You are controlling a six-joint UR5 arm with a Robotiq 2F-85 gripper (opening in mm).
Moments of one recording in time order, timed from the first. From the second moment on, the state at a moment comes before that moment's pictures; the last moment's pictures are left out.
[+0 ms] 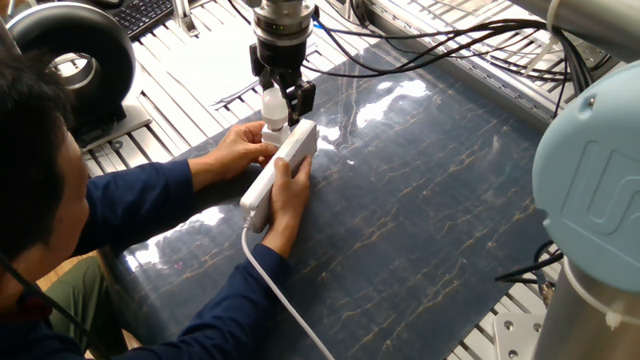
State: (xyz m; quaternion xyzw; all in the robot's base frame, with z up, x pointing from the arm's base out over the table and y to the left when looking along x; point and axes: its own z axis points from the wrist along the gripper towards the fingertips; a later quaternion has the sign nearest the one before) arm 0.609 0.067 0.128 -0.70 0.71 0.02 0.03
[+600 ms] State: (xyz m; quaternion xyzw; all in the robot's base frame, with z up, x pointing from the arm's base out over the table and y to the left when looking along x) arm 0.612 0.069 0.126 -0.69 0.72 0.01 0.02
